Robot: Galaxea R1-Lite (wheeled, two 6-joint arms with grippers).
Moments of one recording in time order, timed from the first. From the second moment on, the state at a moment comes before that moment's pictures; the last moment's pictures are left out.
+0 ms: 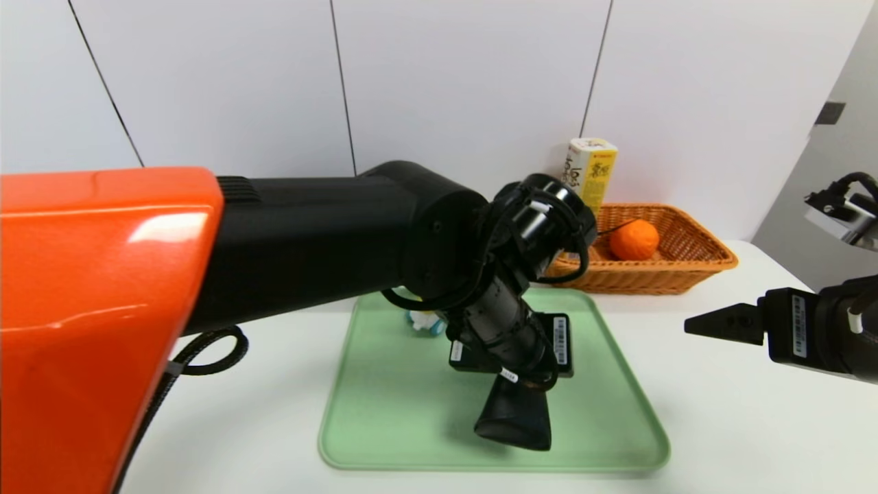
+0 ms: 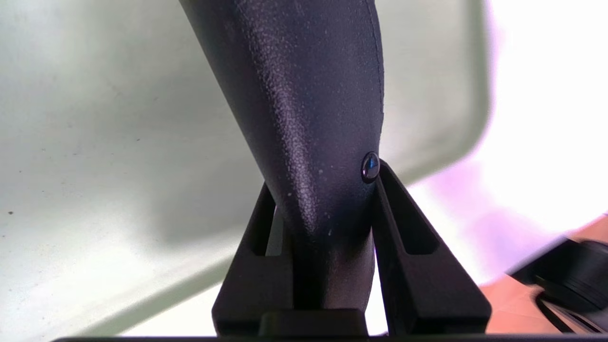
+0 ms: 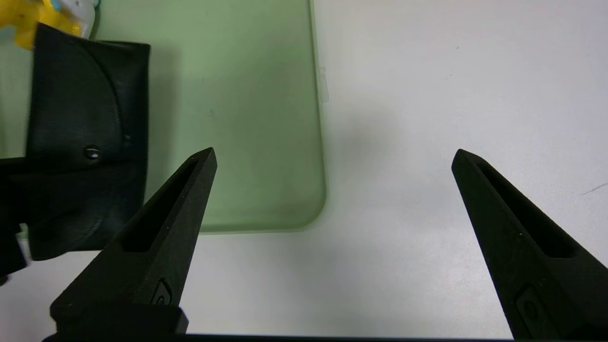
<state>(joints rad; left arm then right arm) -0.95 2.15 -1.99 0.77 -0.05 -0.67 0.41 1.28 -1.03 0.56 -0.17 0.50</state>
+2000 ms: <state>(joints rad) -0.15 2.12 -1.98 0.42 -0.10 -1.17 0.40 1.33 -1.00 0.56 -0.18 0.51</state>
